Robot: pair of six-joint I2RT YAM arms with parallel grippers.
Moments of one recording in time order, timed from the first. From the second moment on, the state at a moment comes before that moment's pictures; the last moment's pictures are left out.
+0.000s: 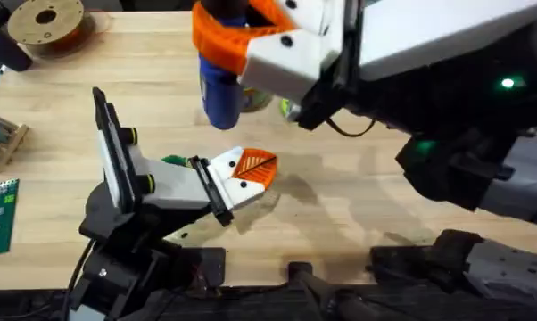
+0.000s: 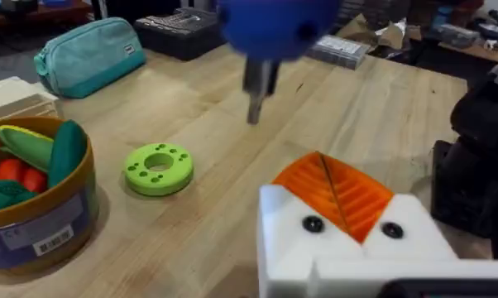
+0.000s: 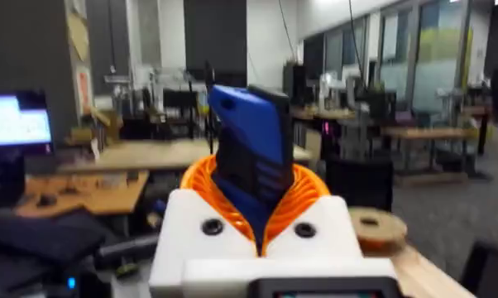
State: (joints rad) left arm -0.34 0.01 0.01 -0.06 0.74 -0.06; right arm 0.80 1.19 0.69 0.93 -0.50 0.19
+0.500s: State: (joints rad) left arm -0.34 0.01 0.01 -0.06 0.74 -0.06; right arm 0.51 1.22 0.69 0.28 -0.26 -0.48
